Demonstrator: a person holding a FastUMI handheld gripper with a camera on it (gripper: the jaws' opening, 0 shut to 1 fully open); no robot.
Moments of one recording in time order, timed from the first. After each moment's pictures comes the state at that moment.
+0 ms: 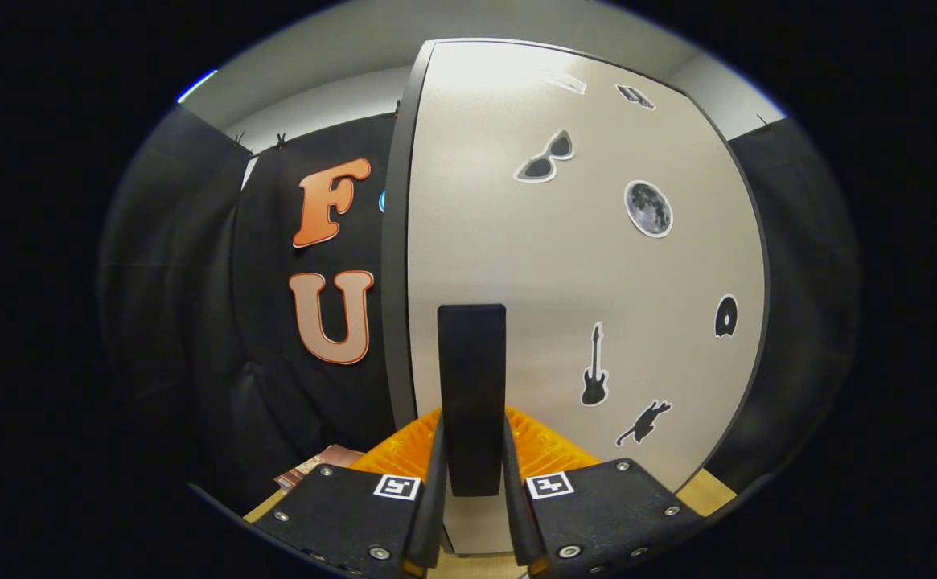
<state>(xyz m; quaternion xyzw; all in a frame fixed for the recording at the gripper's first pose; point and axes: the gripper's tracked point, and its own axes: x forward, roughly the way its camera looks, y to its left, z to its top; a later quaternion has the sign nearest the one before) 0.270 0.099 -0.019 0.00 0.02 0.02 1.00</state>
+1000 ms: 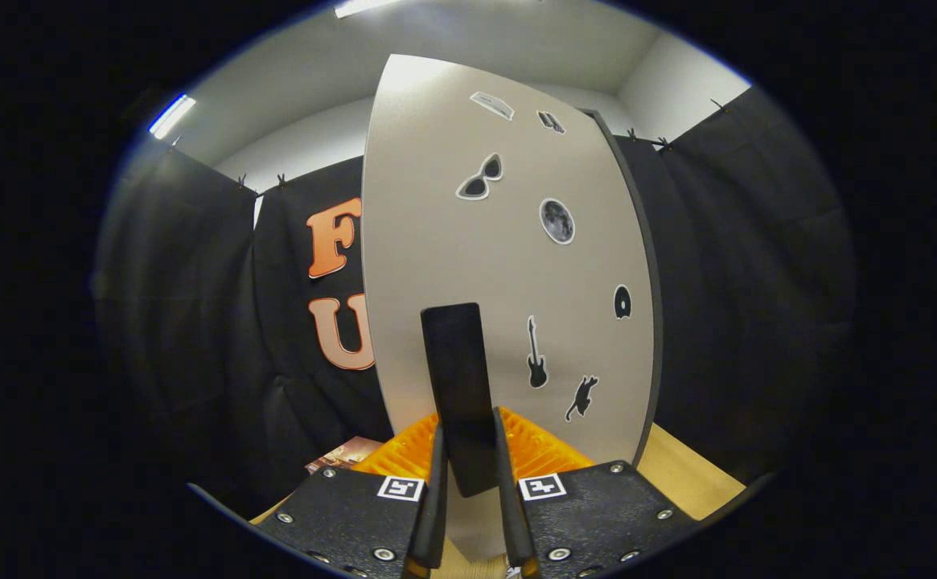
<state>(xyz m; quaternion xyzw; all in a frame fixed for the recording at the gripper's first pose) 0.145 0.034 -0.013 0.05 0.00 0.03 1.00</state>
